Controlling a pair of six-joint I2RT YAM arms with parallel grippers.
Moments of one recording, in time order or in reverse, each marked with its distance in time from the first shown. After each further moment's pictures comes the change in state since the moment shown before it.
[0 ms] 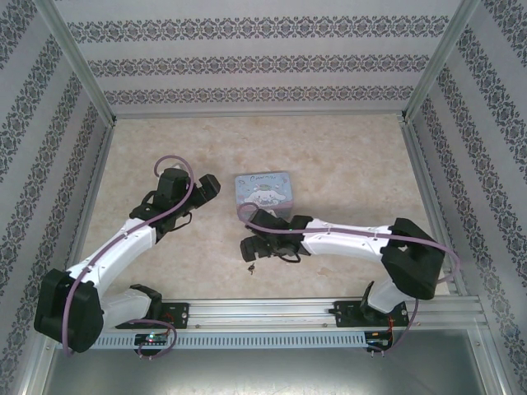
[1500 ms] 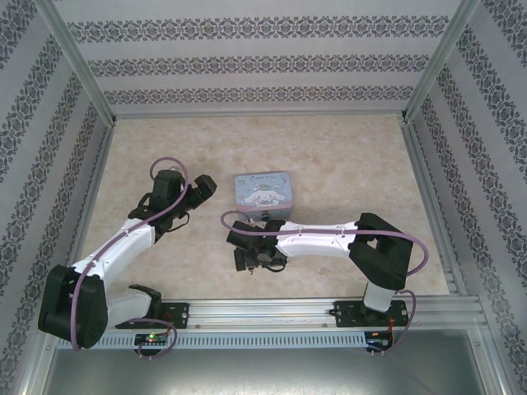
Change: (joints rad) left arm 0.079 0.022 -0.057 0.077 0.106 -0.045; right arm 0.080 0.171 0.137 -0.161 -0.003 0.237
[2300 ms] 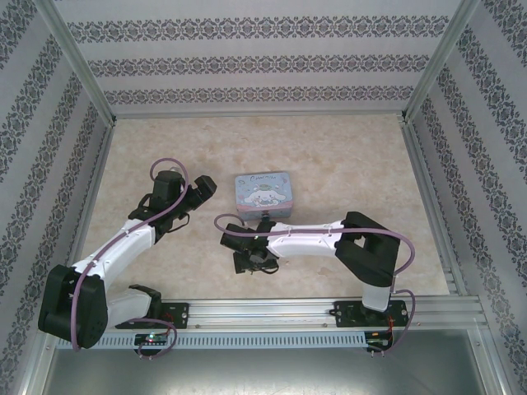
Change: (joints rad) left arm 0.000 0.000 -0.011 0.012 0.004 -0.007; right arm 0.016 0.085 0.054 0.000 -0.036 0.007
